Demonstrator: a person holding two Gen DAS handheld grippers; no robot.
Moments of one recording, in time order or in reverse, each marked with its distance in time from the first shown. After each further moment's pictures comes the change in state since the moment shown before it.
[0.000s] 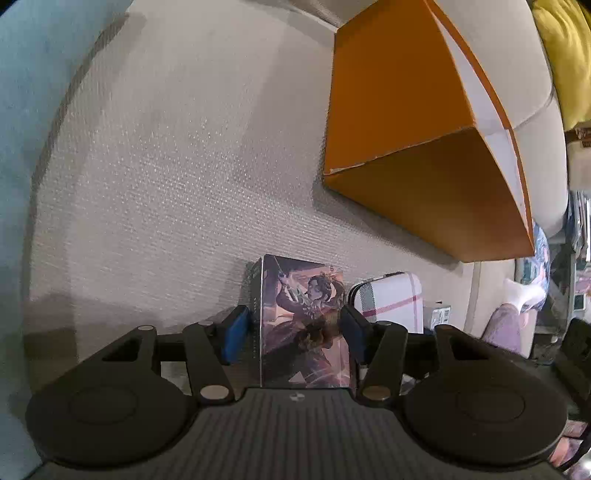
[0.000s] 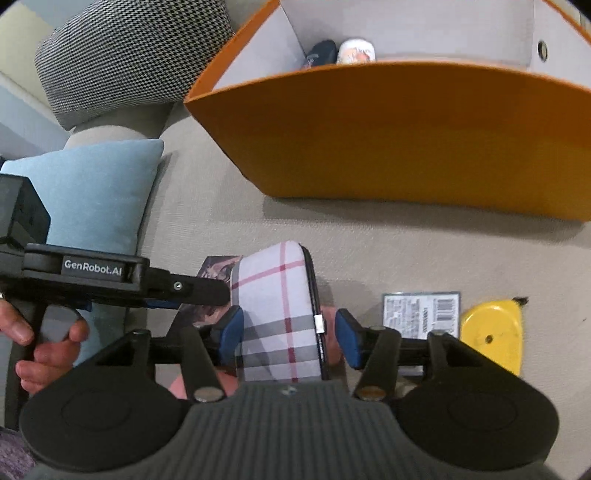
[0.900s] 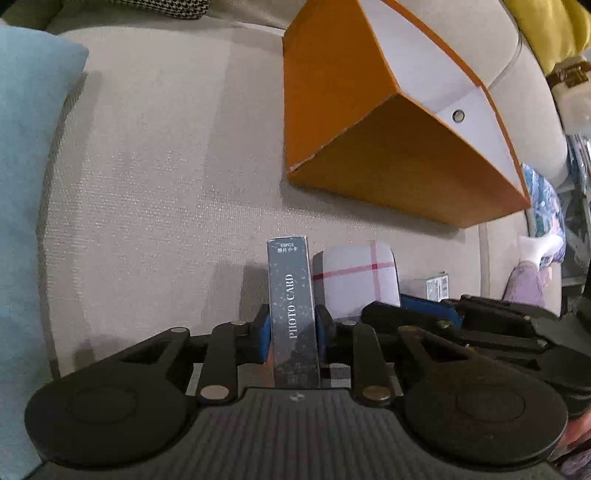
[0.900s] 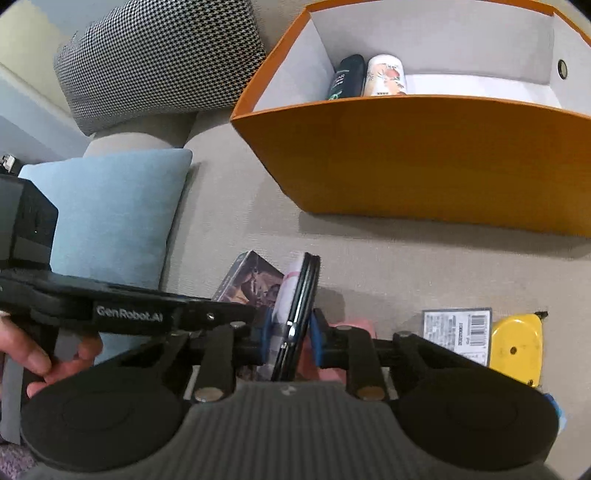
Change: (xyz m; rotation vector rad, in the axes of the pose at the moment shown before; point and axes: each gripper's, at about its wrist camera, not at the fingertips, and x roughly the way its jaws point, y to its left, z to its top) left arm -0.011 -0.036 -0.007 0.193 -0.011 0.084; right arm -0.007 0.024 0.005 -0.044 -0.033 0.021
